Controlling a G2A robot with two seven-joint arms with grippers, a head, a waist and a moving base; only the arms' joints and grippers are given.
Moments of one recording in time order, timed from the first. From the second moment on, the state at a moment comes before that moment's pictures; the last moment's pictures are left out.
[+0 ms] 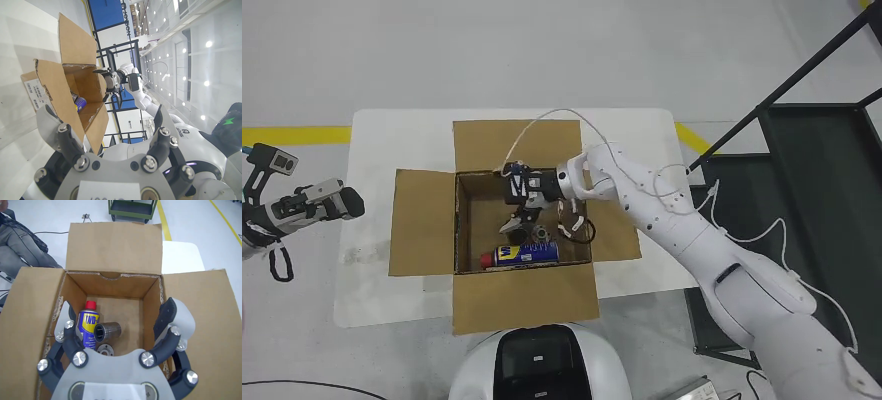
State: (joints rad) left arm 1.13 -0.90 -1.74 -1.30 -0.49 -0.25 -1.48; right arm -0.60 -1.28 0.67 -1.15 -1.11 -1.01 0.14
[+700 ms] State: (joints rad) left arm 0.94 -0.94 -1.43 -0.99 -0.44 -0.34 -1.42; right arm -1.04 -1.10 1.04 -1.74 -0.72 -0.82 0.70
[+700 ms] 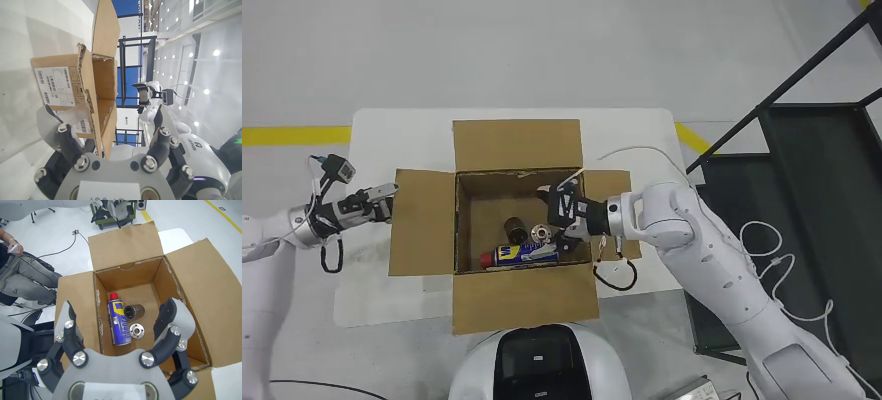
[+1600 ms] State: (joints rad) left arm 0.80 -1.00 -1.19 -1.14 -0.71 -0.28 -1.54; right arm -1.35 -1.01 1.46 -1.70 -0.40 -0.73 0.74
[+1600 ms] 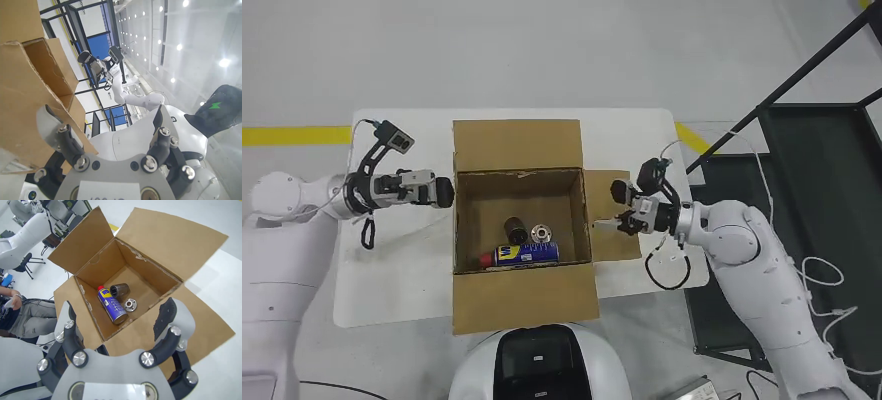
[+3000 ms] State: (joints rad) left arm 0.82 -0.90 -1.13 -1.30 -0.38 -0.54 -1.28; right arm -1.22 -1.00 1.25 -1.60 -0.10 -0.86 0.90
